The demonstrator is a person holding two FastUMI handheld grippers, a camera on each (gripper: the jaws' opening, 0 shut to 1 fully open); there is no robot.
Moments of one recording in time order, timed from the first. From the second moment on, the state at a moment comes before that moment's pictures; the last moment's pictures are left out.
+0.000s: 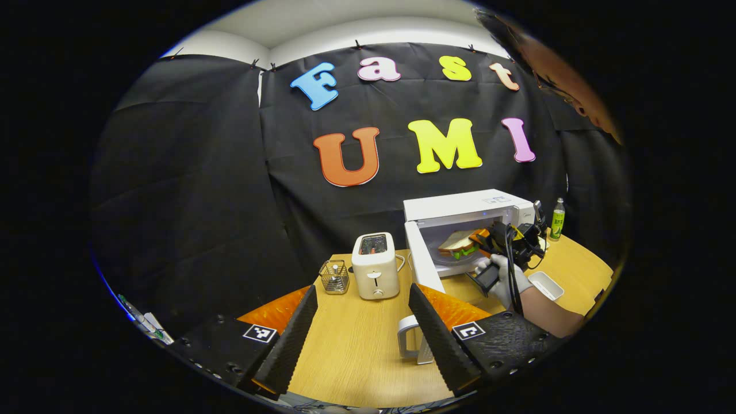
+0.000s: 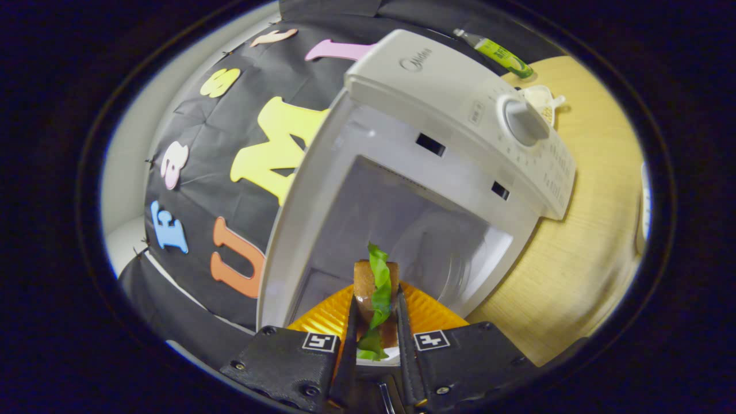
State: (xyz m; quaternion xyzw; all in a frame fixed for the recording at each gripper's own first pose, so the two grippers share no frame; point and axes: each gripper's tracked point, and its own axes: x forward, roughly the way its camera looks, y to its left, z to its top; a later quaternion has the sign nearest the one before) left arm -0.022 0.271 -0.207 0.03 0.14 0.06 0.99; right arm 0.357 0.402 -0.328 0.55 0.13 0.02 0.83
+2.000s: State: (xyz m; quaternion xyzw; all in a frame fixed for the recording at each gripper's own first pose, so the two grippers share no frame) left arm 0.007 0.272 -0.245 -0.03 0.14 0.04 0.99; right arm 0.112 0.163 -0.071 -0.02 0.10 0.07 0.99
